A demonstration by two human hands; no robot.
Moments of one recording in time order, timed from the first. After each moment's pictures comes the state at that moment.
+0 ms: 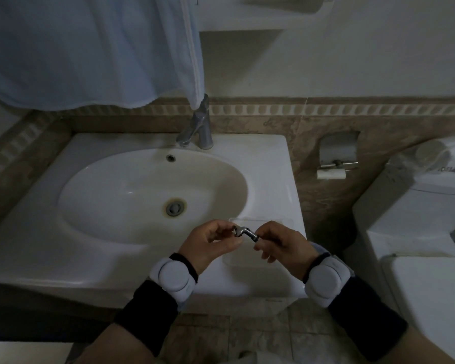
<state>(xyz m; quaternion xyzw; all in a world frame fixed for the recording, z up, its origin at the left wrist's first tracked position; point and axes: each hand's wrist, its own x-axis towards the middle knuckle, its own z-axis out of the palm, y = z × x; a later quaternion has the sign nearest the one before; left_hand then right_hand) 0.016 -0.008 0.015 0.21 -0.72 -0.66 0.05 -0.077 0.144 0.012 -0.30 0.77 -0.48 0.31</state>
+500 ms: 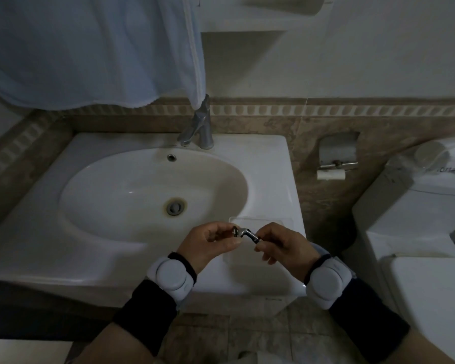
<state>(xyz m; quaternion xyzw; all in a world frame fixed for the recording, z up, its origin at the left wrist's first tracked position) 0.020 -0.006 0.021 0.22 -0.70 -0.68 0.03 -0.074 0.147 0.011 -0.29 0.77 -0.47 0.31</state>
